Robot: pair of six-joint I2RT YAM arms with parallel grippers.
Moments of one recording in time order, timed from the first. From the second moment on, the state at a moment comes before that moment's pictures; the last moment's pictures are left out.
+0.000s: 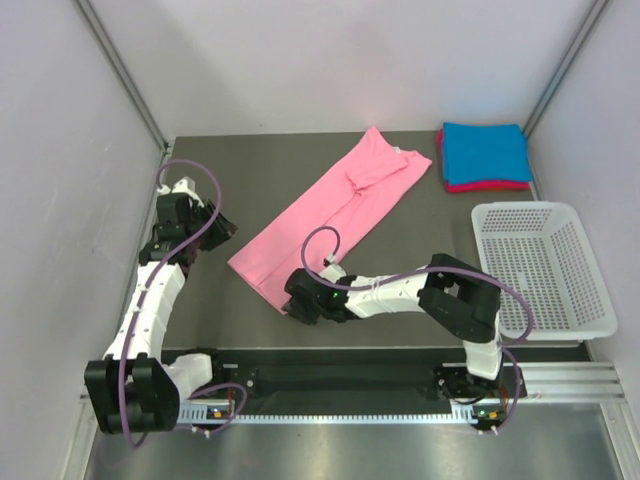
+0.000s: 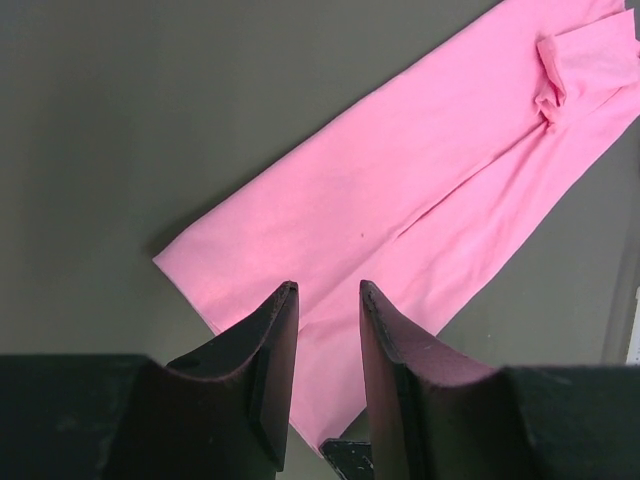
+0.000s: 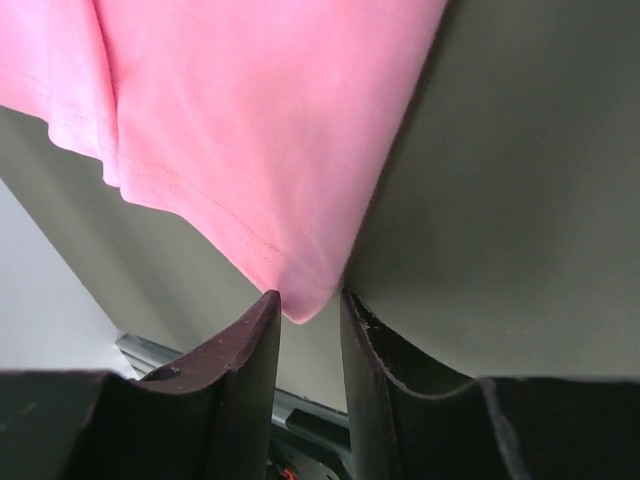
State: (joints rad) left arm 0.05 1.09 0.86 -0.41 0.22 -0.52; right arm 1.20 1.91 1.11 -0.13 0.23 1.67
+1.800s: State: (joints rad) left arm -0.13 1.01 0.86 -0.50 0.15 -0.43; right arm 1.27 1.78 0.89 -0.02 0.30 1.56
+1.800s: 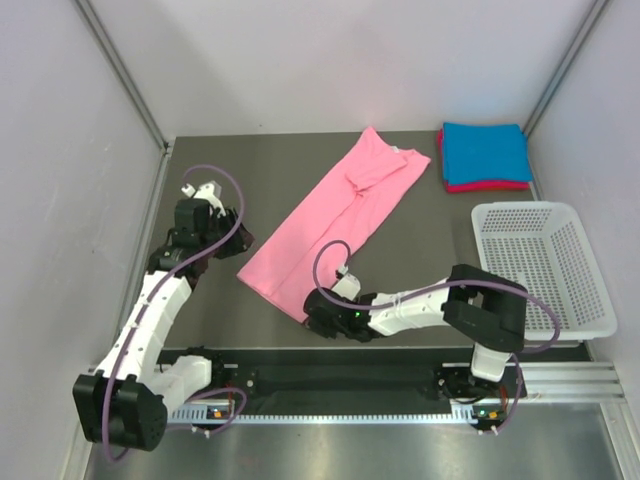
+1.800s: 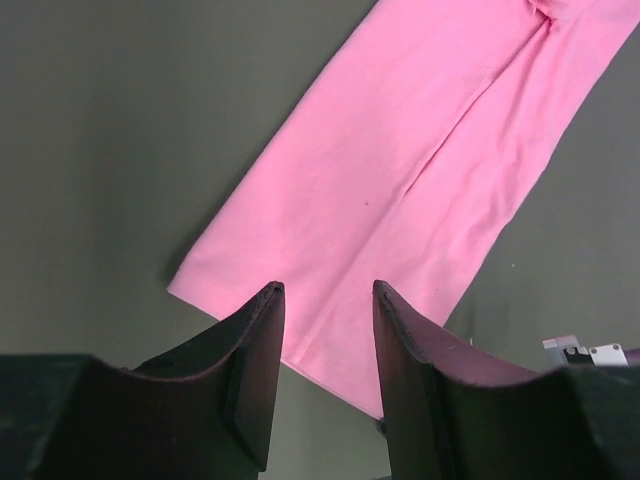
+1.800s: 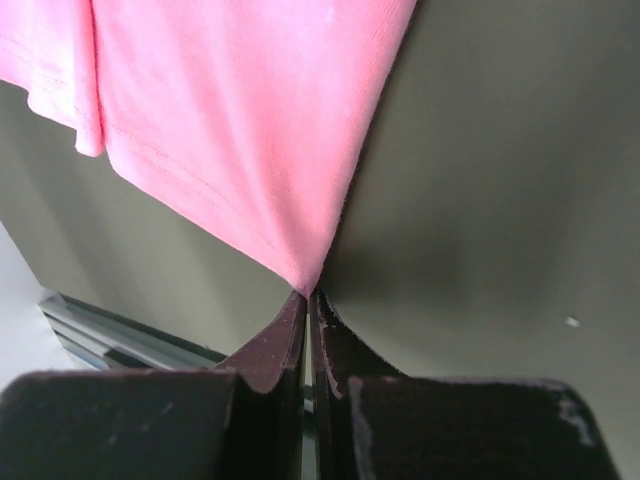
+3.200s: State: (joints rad) left arm -0.78 0.96 0.51 -0.47 0.02 -0.73; right arm 1.53 1.04 0.52 -0.68 0.37 1.55
